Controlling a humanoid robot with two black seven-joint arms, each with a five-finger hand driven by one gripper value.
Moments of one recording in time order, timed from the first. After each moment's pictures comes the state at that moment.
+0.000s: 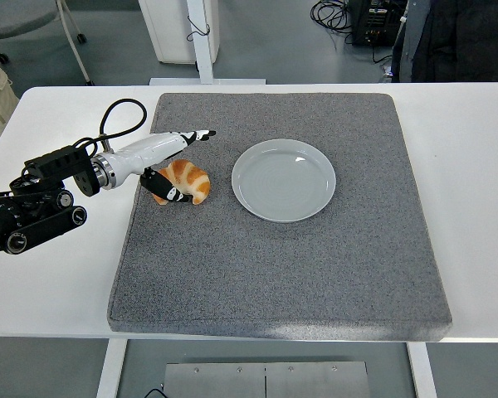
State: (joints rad) left arm -1.06 0.49 0.02 -1.00 1.20 0.21 -0.28; right arm -0.10 0.00 0.00 0.13 -0.10 -0.04 0.25
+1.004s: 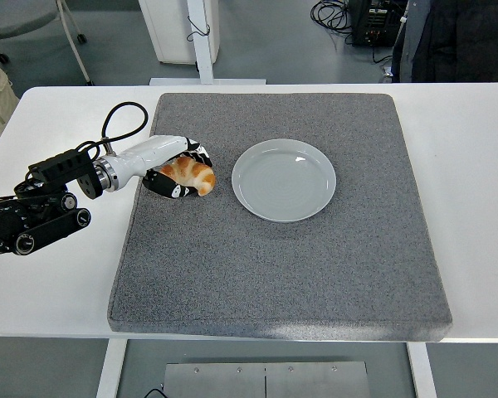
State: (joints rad) left arm -1.05 0.46 0.02 -0.94 1.18 0.22 -0.36; right arm -0.10 0.00 0.00 0.13 -0.10 -0.04 0.25
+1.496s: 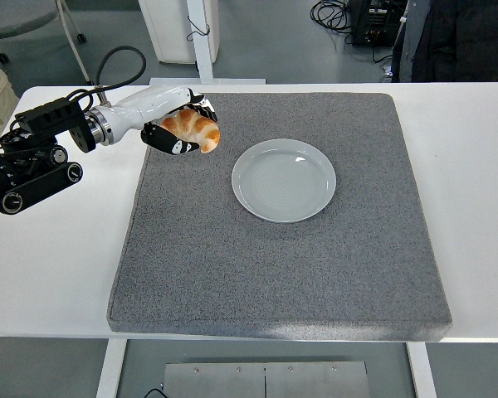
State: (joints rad) left arm -1.23 0.49 0.02 -0.94 1.18 0.15 -0.38; right arm -0.10 0.00 0.00 0.13 -0.10 -0.04 0.25
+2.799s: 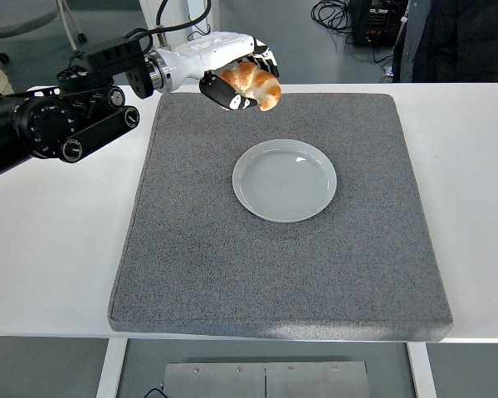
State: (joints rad) left arm -1.41 0.24 0.03 -0.77 1.14 0.08 -0.38; right arm -0.10 0.00 0.00 0.13 -0.10 -0.04 0.25
